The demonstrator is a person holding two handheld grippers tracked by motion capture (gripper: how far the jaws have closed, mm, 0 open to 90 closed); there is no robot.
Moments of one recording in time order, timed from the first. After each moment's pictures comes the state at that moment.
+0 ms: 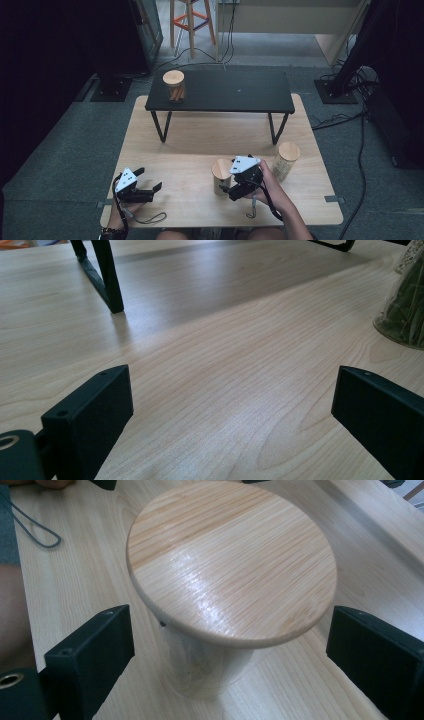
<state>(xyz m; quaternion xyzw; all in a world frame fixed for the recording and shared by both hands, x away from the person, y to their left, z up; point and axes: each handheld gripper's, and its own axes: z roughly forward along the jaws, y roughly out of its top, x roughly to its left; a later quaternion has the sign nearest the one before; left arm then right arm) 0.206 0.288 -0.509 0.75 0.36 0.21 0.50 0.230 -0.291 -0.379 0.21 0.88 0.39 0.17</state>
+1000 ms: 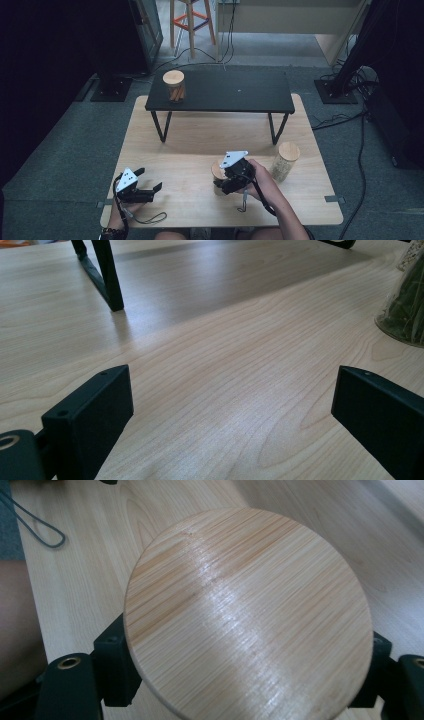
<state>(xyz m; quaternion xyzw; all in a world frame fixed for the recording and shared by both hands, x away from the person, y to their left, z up) 0.206 0.287 -0.508 0.76 0.36 0.21 0.50 0.252 -0.263 -0.359 0.22 0.90 0.35 0.13</state>
